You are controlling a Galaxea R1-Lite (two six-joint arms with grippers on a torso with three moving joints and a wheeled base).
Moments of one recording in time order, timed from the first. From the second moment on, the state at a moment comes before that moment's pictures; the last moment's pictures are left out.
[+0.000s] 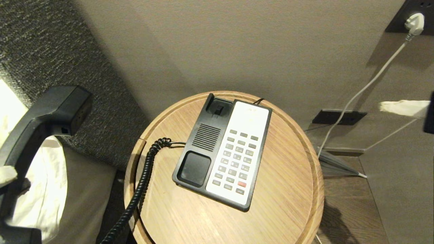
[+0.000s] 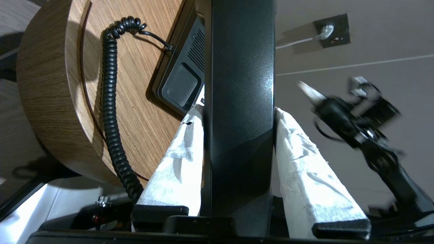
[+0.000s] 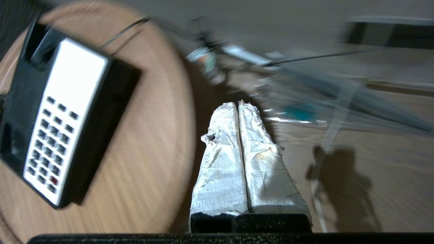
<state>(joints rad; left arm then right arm) -0.77 0.63 -0.72 0.11 0.10 -0.87 0.32 1.16 -1.02 0.16 0.02 0.18</state>
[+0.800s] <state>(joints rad) -0.76 0.61 -0.65 0.05 0.08 -0.87 0.89 1.52 -1.22 0.17 -0.26 0.35</state>
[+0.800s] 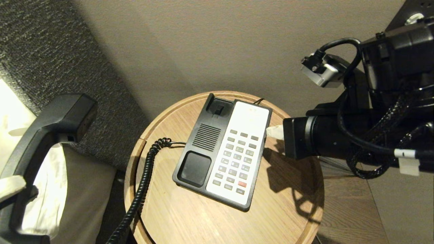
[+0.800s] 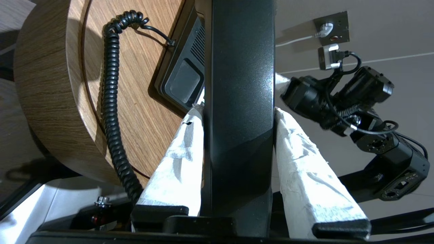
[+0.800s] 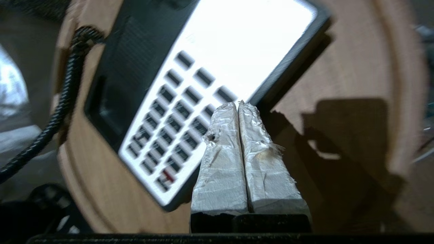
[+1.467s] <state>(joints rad) -0.76 0.61 -0.64 0.05 0.07 -0.87 0.97 1.54 -1.20 0.22 -0.26 0.40</state>
